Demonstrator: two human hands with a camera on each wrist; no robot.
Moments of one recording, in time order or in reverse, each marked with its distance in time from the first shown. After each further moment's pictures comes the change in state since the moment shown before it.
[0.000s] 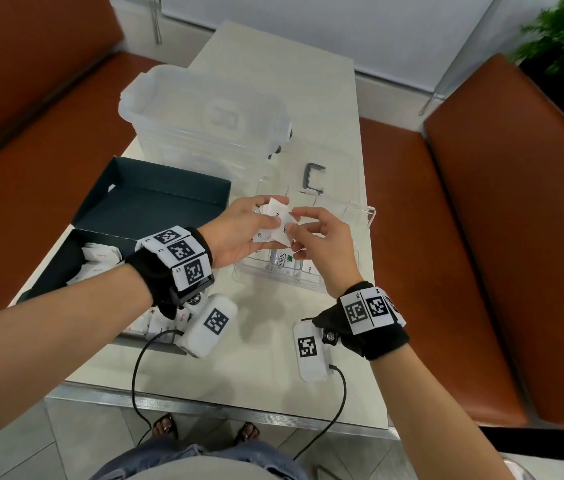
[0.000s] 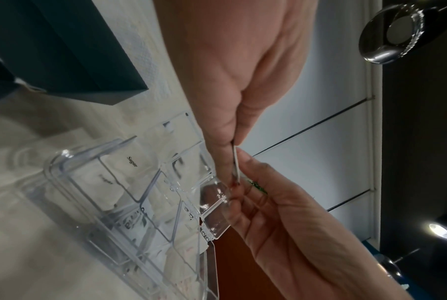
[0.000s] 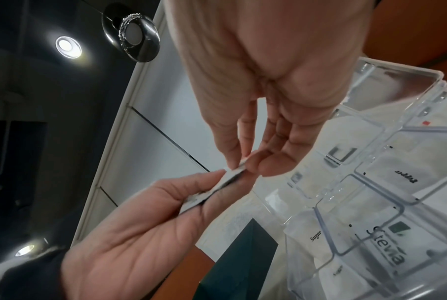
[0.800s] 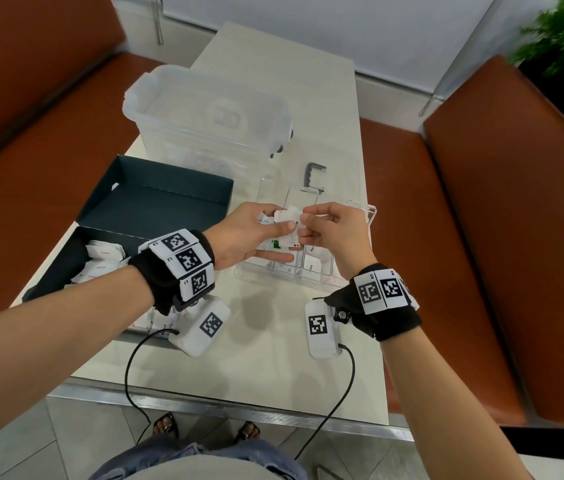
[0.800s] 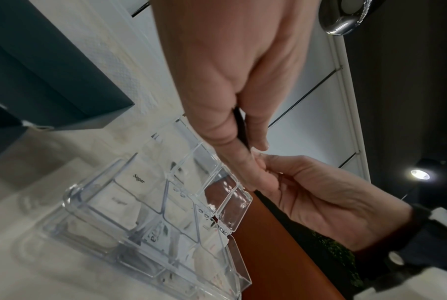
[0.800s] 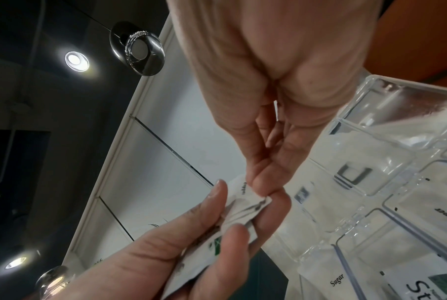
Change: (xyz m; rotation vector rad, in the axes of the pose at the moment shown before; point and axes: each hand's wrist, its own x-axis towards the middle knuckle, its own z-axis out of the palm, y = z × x) left_hand -0.011 -0.005 0.002 0.138 -0.083 0.025; right_hand 0.014 -0.015 -0.013 0.036 0.012 0.098
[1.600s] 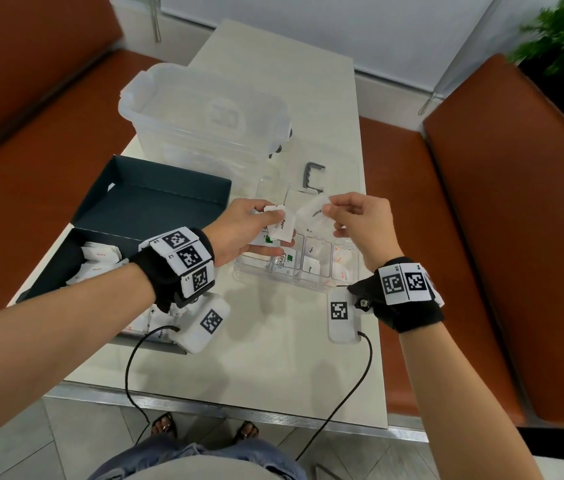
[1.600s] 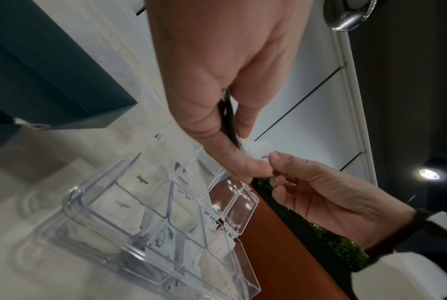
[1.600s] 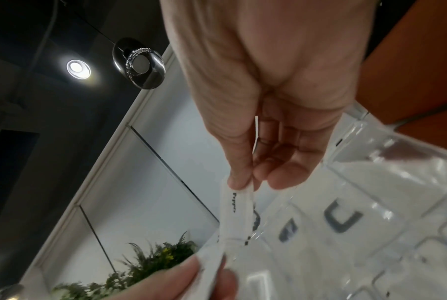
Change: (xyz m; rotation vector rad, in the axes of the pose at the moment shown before) left_hand 0.012 0.003 -0.005 -0.006 0.145 -0.055; right_hand 0.021 -0.005 -0.036 -0.225 0.072 -0.137
